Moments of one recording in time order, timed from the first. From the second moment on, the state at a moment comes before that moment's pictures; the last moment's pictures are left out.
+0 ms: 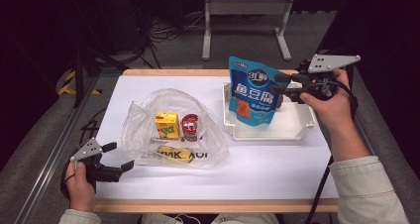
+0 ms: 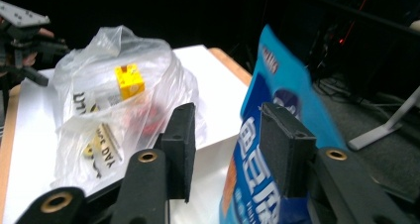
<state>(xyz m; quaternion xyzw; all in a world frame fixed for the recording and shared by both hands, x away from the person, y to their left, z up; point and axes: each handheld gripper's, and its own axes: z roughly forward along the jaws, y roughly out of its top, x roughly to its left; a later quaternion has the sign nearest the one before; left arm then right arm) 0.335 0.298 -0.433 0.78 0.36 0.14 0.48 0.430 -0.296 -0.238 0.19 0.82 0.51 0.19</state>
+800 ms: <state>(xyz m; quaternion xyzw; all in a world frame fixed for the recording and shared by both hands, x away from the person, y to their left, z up) 0.335 0.298 -0.433 0.78 0.36 0.14 0.48 0.438 -0.299 -0.307 0.23 0.86 0.43 0.14</state>
